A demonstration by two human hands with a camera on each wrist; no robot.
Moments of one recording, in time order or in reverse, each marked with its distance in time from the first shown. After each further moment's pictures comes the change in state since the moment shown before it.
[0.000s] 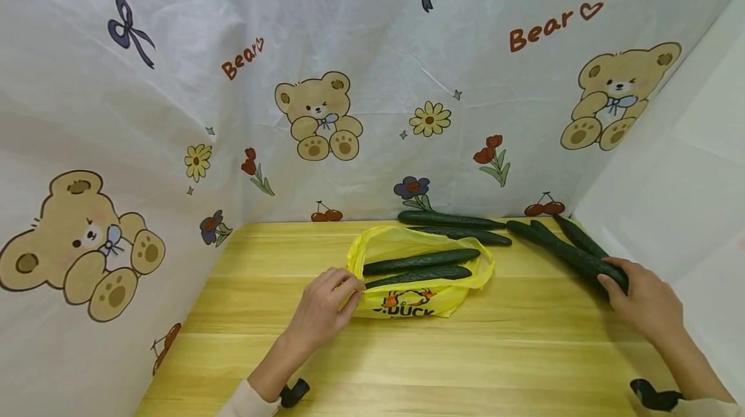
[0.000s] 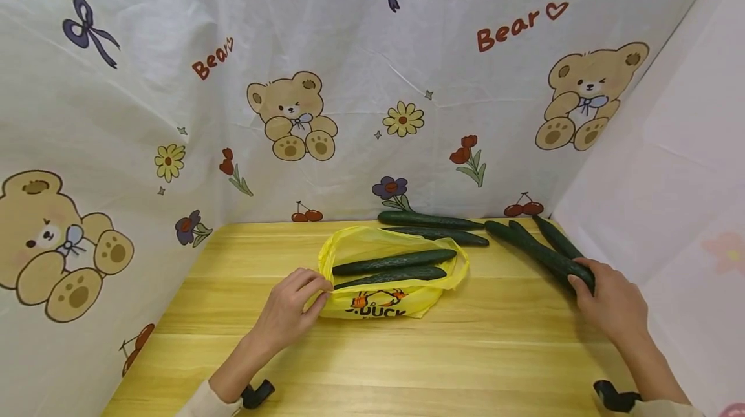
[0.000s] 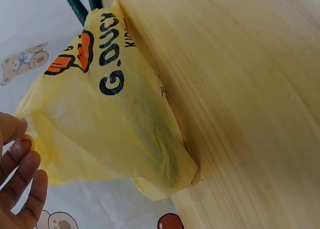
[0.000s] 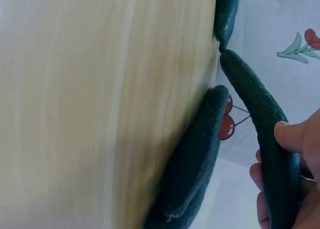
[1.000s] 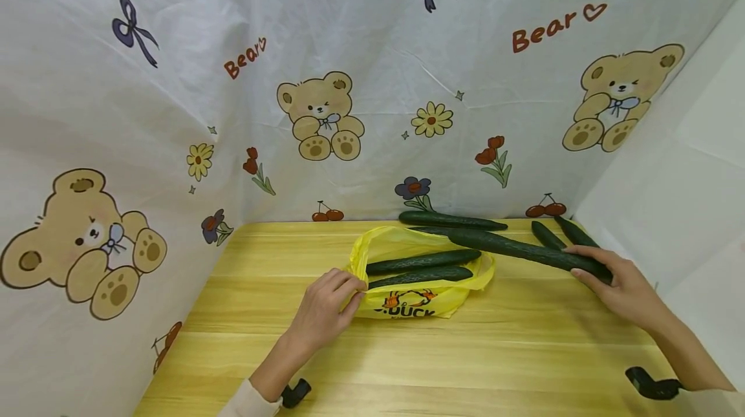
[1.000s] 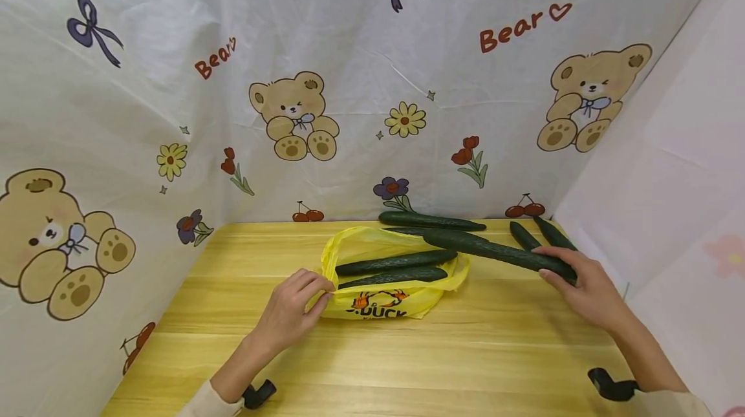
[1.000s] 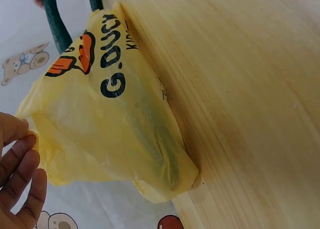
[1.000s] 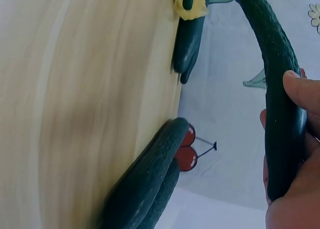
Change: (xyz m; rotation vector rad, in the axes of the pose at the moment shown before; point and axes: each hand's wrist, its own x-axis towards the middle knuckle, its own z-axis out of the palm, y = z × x) left_hand -0.002 0.001 0.002 0.021 0.008 0.006; right_hand 0.012 -0.050 -0.008 0.383 -0.009 -0.311
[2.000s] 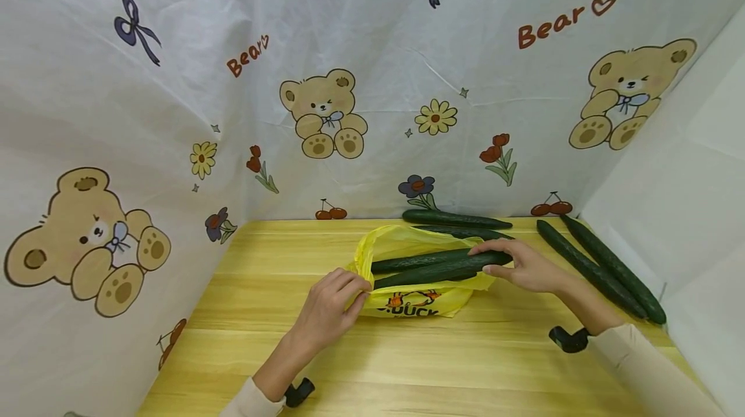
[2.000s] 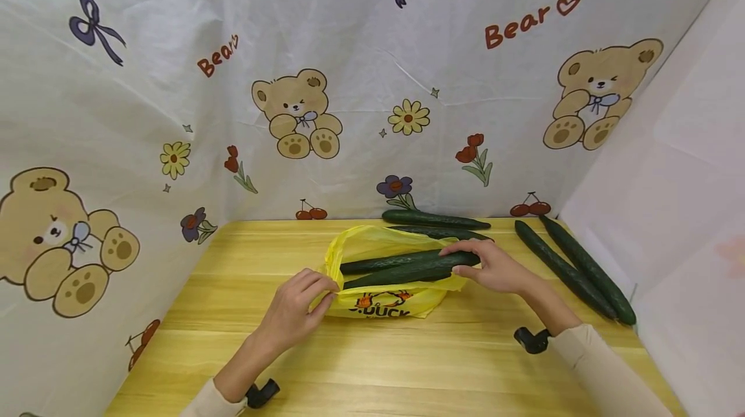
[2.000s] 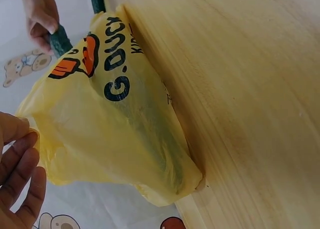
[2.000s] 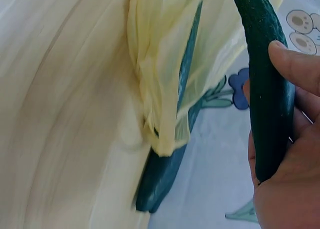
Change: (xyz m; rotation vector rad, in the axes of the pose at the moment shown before) left_hand 0.003 0.005 -0.001 -0.010 0.000 0.018; right_hand 0.082 -0.078 0.086 0.116 -0.408 -0.170
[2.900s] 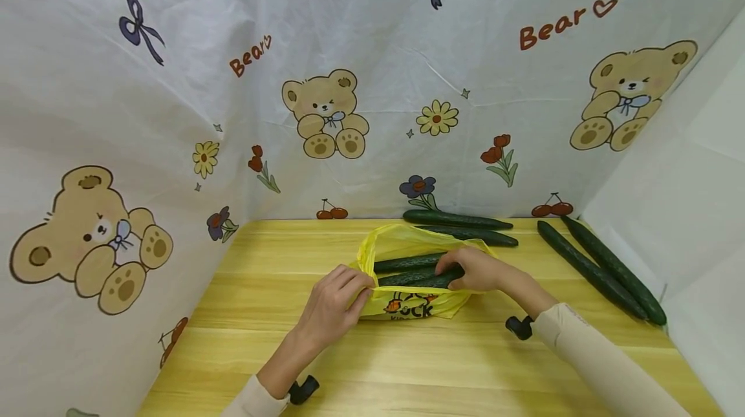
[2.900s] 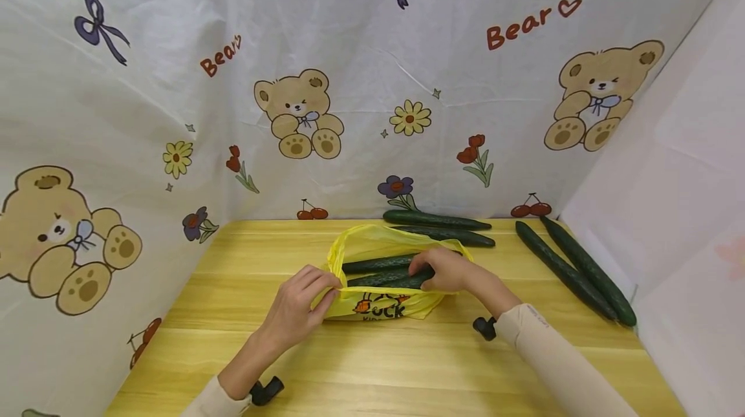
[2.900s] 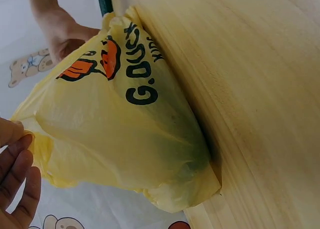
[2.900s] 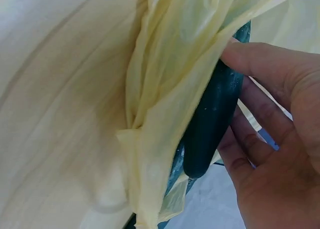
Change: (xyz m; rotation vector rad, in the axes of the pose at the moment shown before) left_hand 0.007 0.004 -0.003 -0.042 0.037 0.001; right_hand 0.066 -0.003 0.053 -0.118 -0.305 0.009
